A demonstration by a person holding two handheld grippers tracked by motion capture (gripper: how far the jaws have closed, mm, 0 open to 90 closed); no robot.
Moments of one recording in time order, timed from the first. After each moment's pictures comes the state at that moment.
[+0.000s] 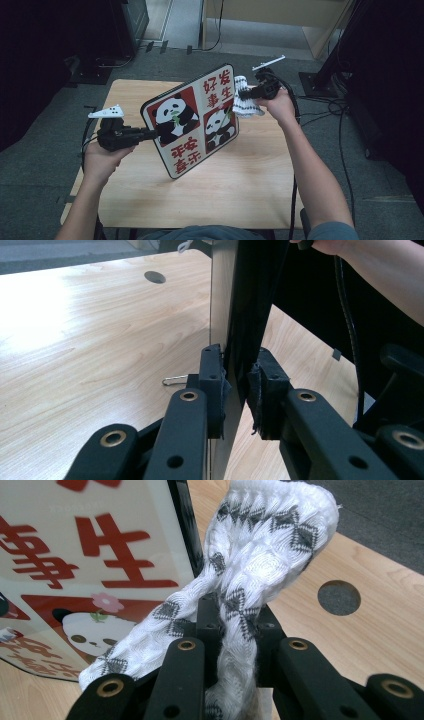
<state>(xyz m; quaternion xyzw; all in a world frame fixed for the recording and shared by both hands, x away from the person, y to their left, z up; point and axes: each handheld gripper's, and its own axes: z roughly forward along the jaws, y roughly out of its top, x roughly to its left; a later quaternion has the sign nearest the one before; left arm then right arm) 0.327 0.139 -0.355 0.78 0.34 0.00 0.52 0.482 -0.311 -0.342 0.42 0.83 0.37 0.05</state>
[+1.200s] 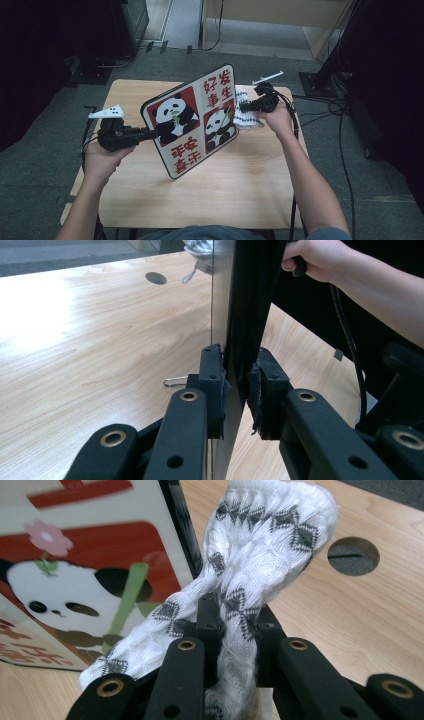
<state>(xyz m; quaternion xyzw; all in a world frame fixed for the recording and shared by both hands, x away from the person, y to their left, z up) 0.327 0.139 -0.356 0.78 0.34 0.01 0.52 0.470 -0.317 -0.388 0.44 0.82 0.36 0.04</state>
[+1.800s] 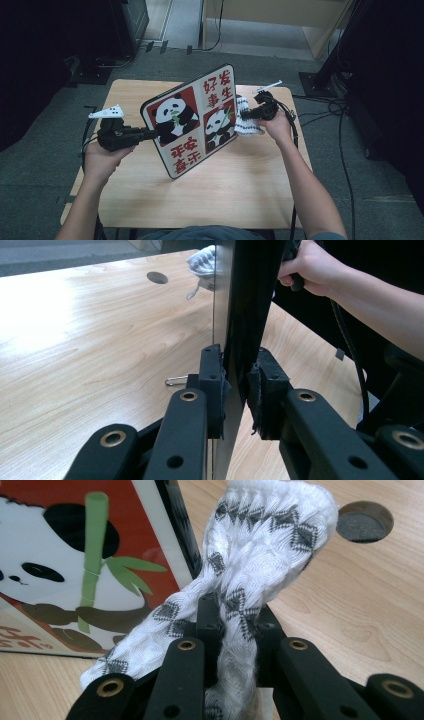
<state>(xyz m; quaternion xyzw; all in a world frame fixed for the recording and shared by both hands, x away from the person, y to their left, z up) 0.327 0.139 -0.356 0.78 0.34 0.01 0.52 0.462 -0.323 -0.417 0.45 0.82 0.35 0.03</state>
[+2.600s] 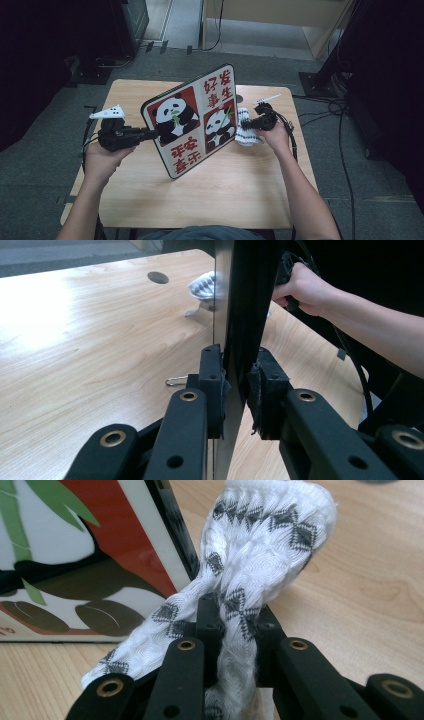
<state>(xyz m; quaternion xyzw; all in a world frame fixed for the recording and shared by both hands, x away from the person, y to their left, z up) 0.327 0.137 -0.356 0.79 0.34 0.01 0.52 0.452 -0.330 -0.460 0.47 0.82 0.34 0.02</state>
